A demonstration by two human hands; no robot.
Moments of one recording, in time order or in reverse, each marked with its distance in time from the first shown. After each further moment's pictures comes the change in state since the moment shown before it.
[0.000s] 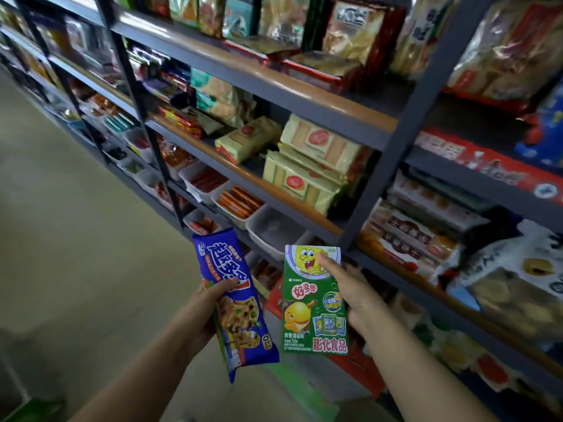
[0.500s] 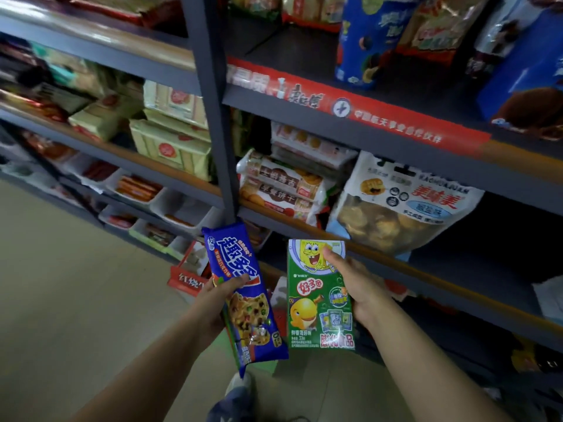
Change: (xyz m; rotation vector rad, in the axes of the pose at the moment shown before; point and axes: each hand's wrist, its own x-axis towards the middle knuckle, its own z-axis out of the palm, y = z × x) left_hand -0.011 -0.106 0.195 0.157 -0.172 -0.139; right_hand -0.056 0.027 -0.229 0.123 0.195 0.066
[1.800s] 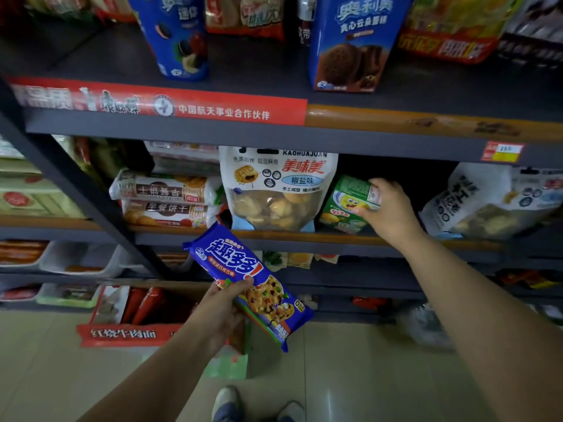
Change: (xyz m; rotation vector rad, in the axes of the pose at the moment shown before) left_hand 0.025 -0.046 0.132 0.103 -0.248 -0.099; right_hand -0.021 -0.061 -0.216 -0.931 0.740 -0.542
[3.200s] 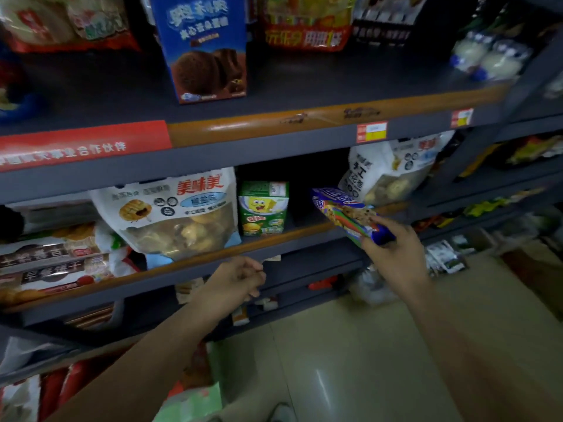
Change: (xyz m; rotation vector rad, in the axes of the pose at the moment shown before) left_hand 0.026 0.020 0.128 1.081 -0.387 0.183; right_hand -0.118 0.087 -0.058 0.172 0.328 0.488
